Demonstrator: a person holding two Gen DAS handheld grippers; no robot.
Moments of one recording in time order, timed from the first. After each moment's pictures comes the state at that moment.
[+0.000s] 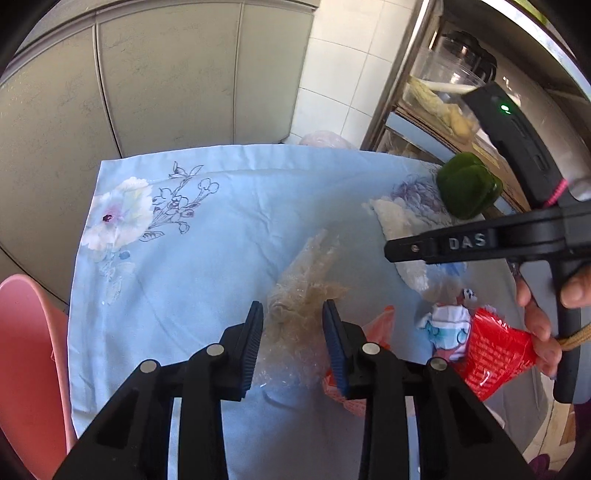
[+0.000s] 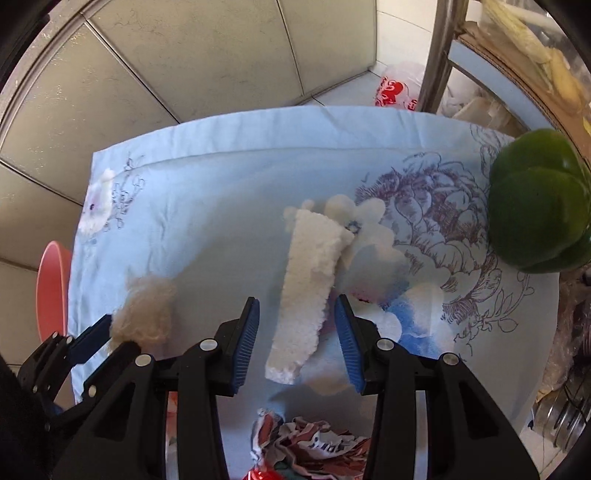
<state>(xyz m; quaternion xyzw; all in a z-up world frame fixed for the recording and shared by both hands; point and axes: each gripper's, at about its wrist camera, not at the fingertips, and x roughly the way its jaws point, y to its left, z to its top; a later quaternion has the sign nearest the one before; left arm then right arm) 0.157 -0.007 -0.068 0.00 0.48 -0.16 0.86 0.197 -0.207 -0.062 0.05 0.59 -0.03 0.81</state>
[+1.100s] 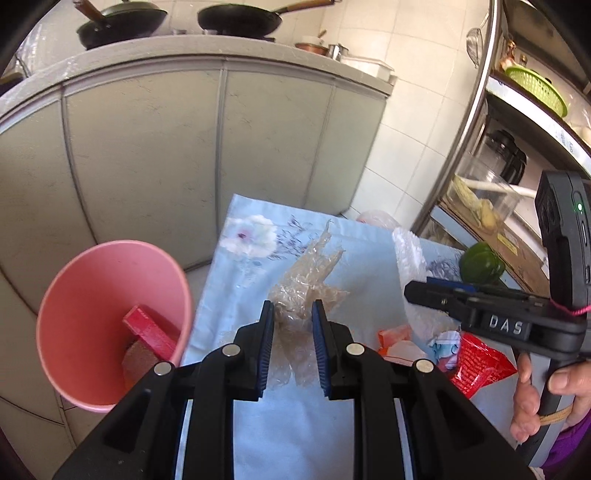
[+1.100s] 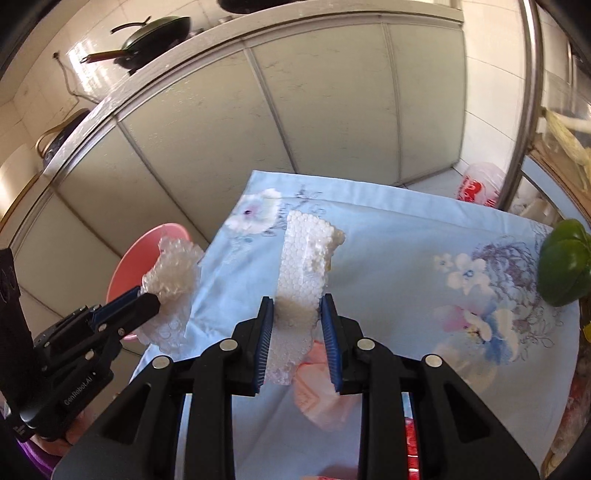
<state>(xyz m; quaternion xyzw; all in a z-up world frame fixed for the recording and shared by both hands) 0.064 0.082 0.000 -0.08 0.36 -0.02 0.93 0.121 -0.102 0.000 -0.01 0.44 0.14 0.89</state>
